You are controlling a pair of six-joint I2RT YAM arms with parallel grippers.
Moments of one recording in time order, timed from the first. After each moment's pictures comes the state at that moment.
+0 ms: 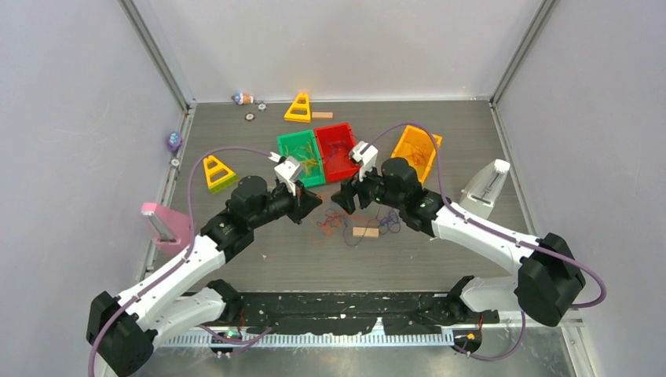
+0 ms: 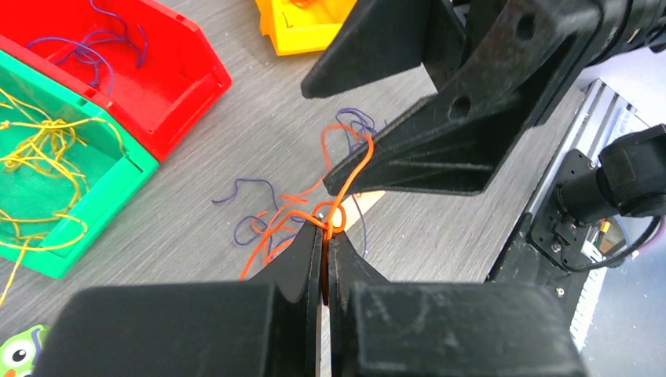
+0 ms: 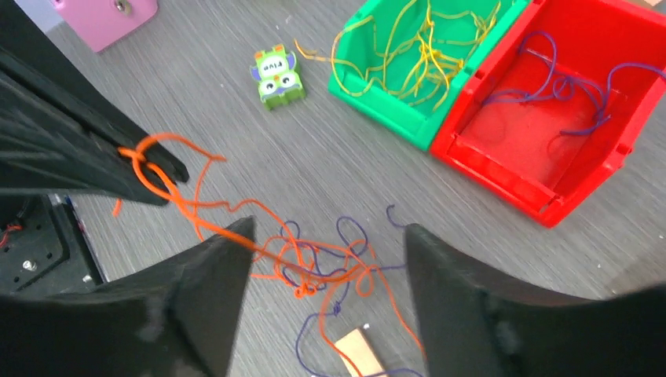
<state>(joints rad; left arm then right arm) -0.65 0.93 0.67 0.00 0.28 -0.20 0.74 1.27 0.82 0.11 -0.21 0.08</state>
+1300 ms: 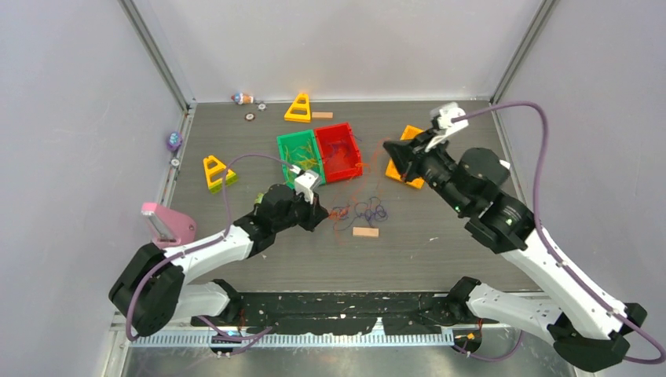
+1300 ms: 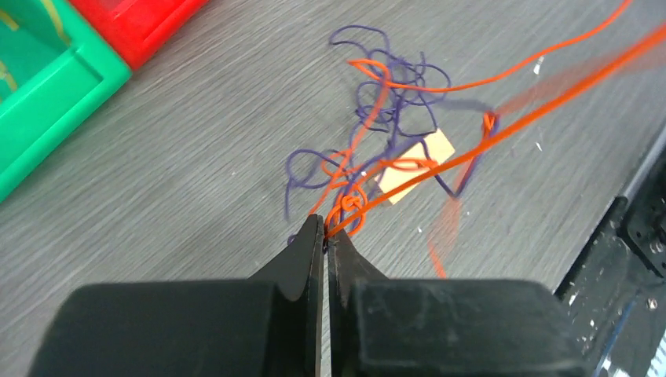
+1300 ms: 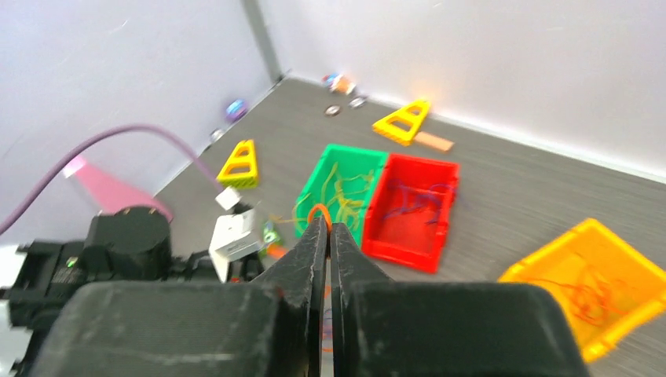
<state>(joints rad) -0.69 1.24 0.54 0.27 0.22 -0.24 0.77 0.93 1.19 -0.26 0.12 0.19</state>
